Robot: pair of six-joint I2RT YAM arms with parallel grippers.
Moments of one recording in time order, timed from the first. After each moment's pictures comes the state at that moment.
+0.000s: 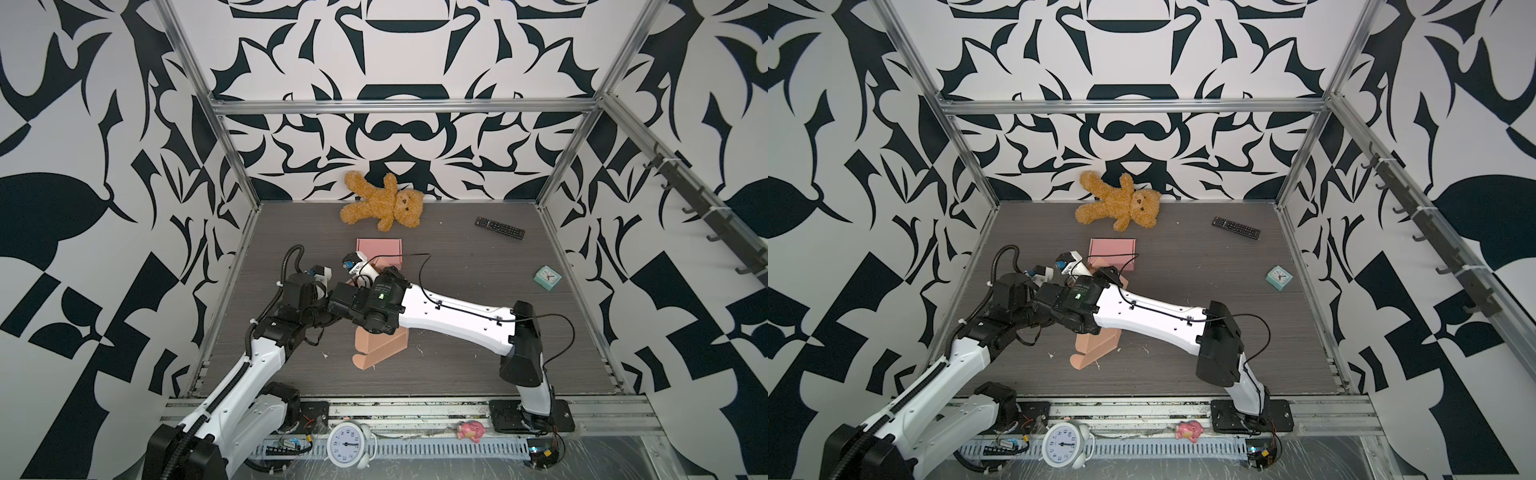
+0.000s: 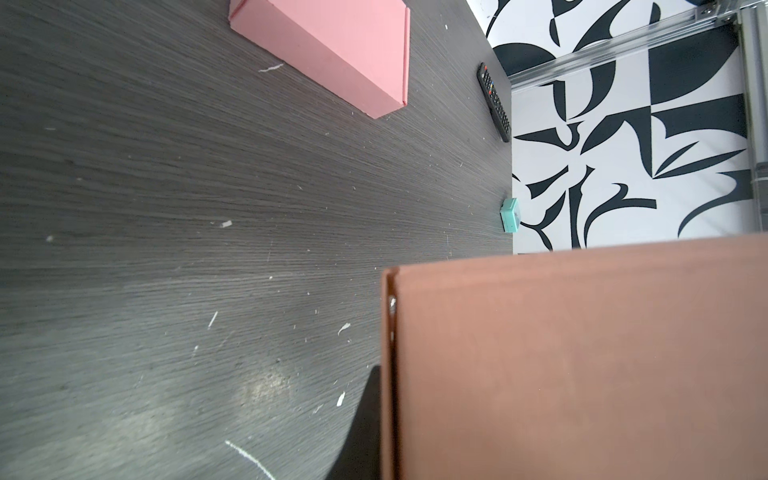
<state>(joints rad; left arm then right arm) -0.33 0.91 0.52 -0.24 0.52 -0.83 1.26 2.01 1.98 -1.28 1.04 0.40</state>
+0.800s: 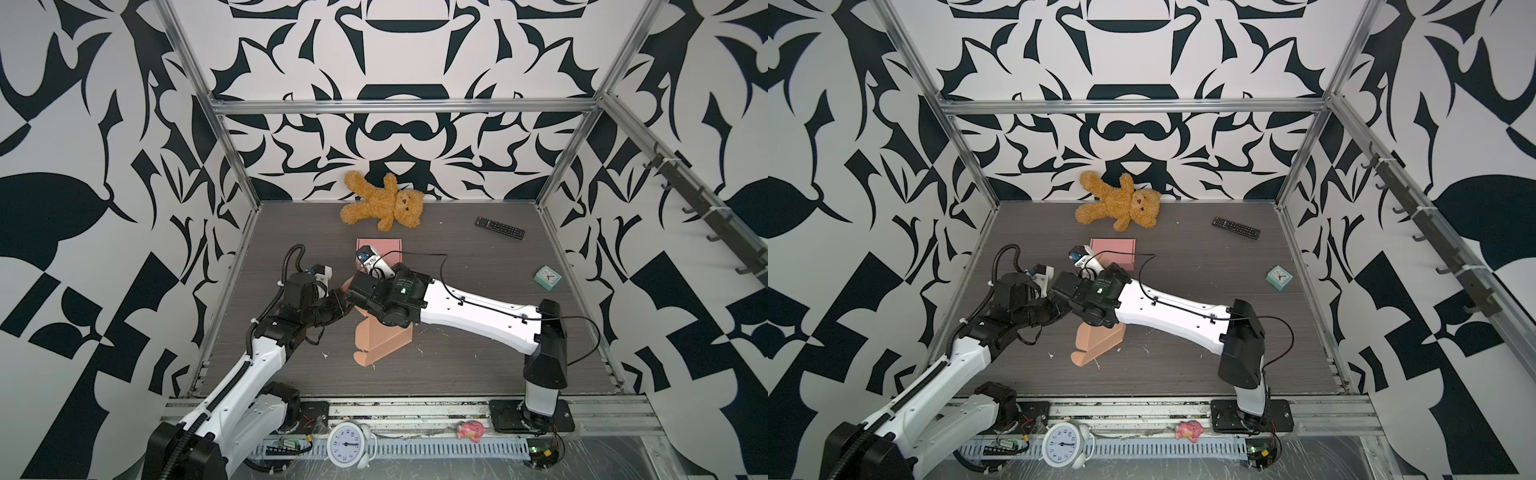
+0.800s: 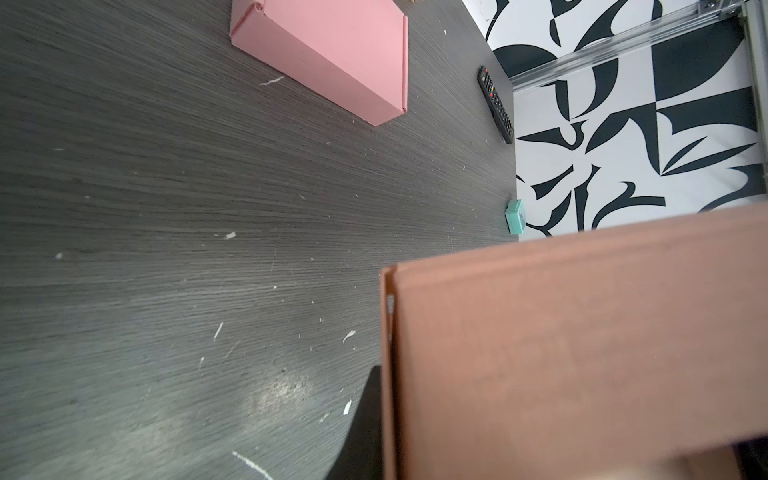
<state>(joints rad) -0.34 0.92 0.52 -0.23 0.50 -0.81 1.20 1.89 1.81 -1.10 0.92 0.36</state>
